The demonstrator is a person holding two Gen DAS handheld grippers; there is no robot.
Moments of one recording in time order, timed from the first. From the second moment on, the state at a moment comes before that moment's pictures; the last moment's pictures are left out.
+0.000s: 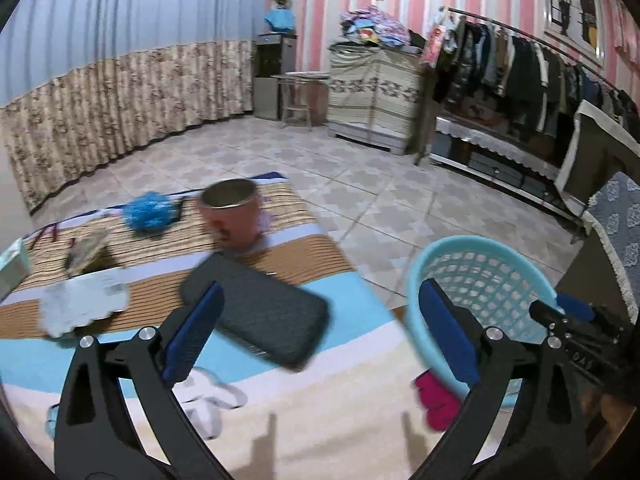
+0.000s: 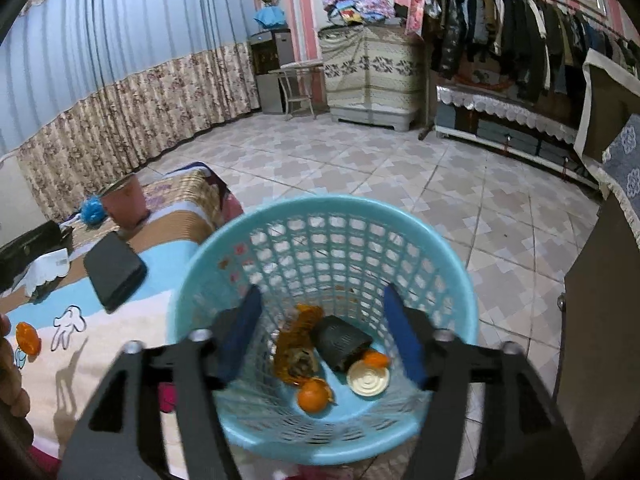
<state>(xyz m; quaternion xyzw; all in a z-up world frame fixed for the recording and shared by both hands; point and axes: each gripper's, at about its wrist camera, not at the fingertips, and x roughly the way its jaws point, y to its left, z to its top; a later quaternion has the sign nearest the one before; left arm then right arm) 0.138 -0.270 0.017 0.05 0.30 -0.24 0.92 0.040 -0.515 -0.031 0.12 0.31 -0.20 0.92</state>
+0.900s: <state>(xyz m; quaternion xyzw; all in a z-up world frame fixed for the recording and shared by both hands) 0.147 -0.048 -0.031 0.01 0.35 -0.11 0.93 0.101 -0.299 -0.020 0.07 0.30 -0.11 0.94</state>
